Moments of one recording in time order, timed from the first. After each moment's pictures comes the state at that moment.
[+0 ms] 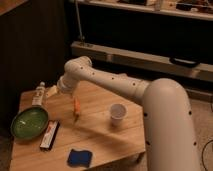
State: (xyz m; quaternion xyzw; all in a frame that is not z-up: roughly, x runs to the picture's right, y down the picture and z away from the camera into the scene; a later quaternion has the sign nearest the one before) arm -0.260 0.037 0.795 0.05 -0.41 -0.70 0.58
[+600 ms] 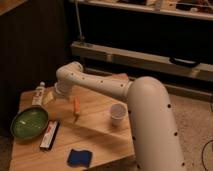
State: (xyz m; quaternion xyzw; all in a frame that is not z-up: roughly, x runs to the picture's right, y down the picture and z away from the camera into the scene) arm -0.285 0.069 0.831 0.02 -0.41 -0.72 0.55
